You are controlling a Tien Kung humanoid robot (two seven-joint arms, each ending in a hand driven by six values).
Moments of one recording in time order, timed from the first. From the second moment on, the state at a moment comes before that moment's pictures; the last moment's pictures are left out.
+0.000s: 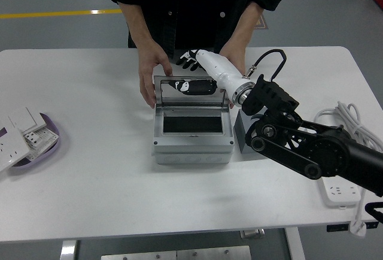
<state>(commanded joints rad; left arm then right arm) -0.01 0.26 -0.60 -0.27 0.54 0.03 0.05 0.80 -0.29 0.47 1.33 -1.56 -0.28 -0.33</state>
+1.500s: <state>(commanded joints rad) 0.01 0.26 -0.61 -0.27 0.54 0.03 0.05 0.27 -0.47 0.96 1.63 -1.30 -0.35 0.00</state>
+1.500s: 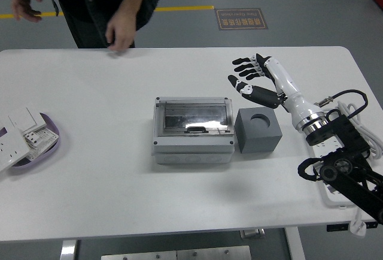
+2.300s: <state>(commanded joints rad) 0.04 0.29 -0.61 -0.27 0.55 0.03 0.05 0.20 -0.40 1.19 1.45 -0.80 -0.30 0.33</state>
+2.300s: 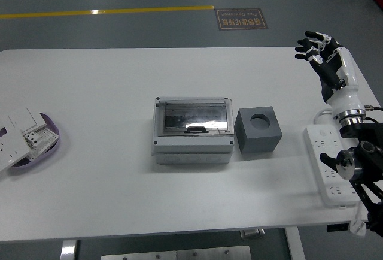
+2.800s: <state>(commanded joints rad) 0.05 0.28 -0.63 -0.27 0.55 0.03 0.05 0.18 -0.40 1.21 1.45 -0.84 -0.27 0.28</state>
